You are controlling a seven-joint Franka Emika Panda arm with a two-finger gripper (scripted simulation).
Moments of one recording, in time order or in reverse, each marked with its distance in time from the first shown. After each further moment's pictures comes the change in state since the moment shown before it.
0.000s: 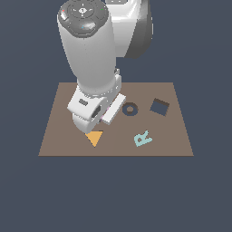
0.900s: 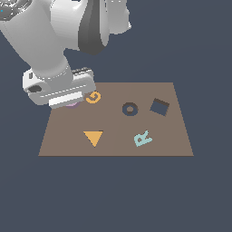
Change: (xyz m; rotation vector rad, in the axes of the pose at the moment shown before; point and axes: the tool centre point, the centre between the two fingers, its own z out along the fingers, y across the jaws) arm -0.135 0.014 0.006 0.001 -0.001 0.712
